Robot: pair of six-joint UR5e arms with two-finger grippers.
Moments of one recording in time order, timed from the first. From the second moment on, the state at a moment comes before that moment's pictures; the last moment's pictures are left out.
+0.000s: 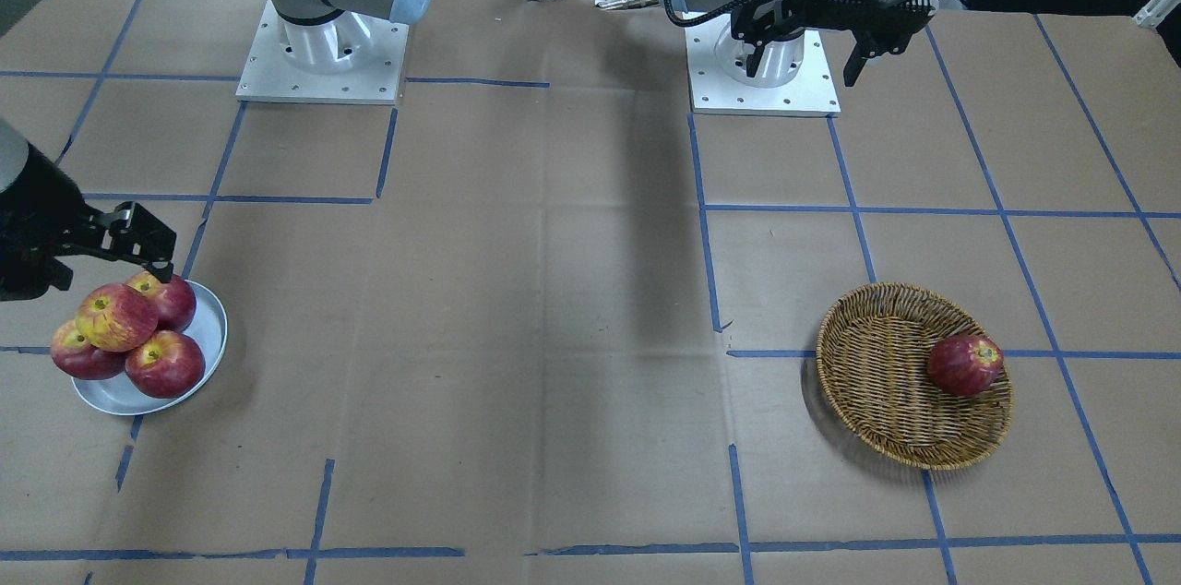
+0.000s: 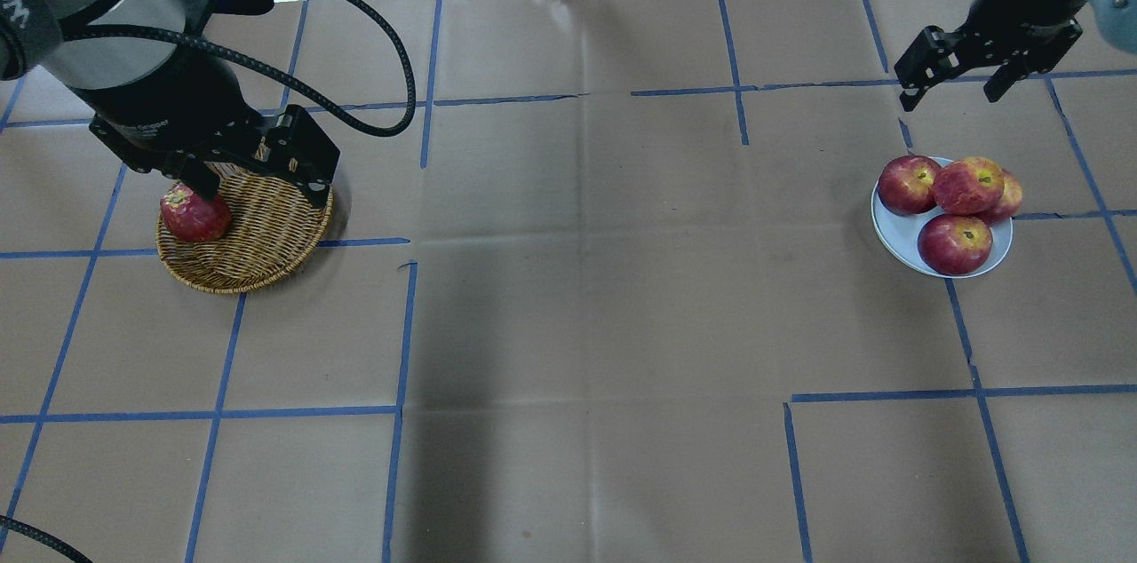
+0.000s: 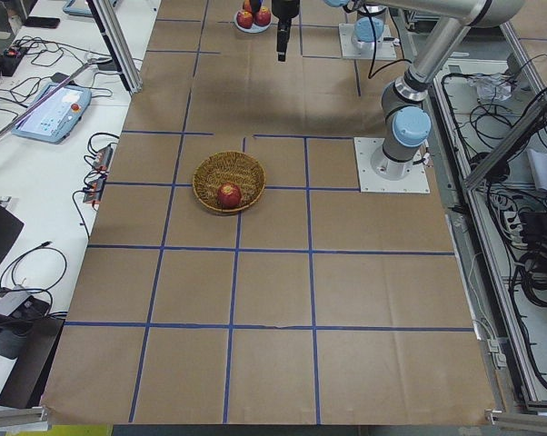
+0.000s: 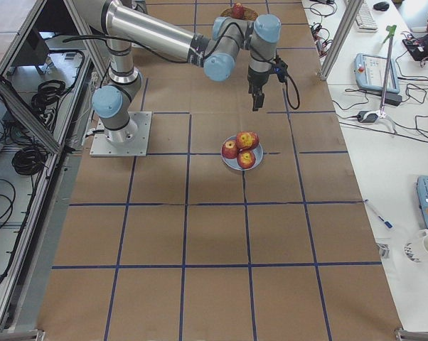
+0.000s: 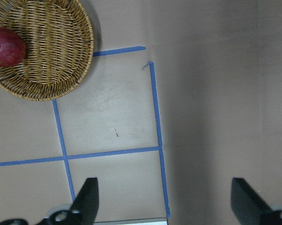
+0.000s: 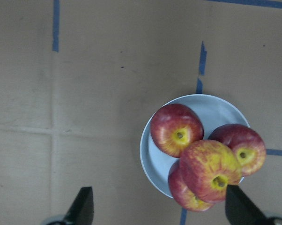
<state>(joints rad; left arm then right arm) -1.58 -1.41 -1.60 -1.70 1.59 0.10 1.34 -1.41 1.56 -1.70 -1.56 -0.30</state>
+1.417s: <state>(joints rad) -1.58 -1.42 -1.61 -1.65 1.60 0.10 1.57 -1.56 1.56 -1.51 -1.56 -0.02</state>
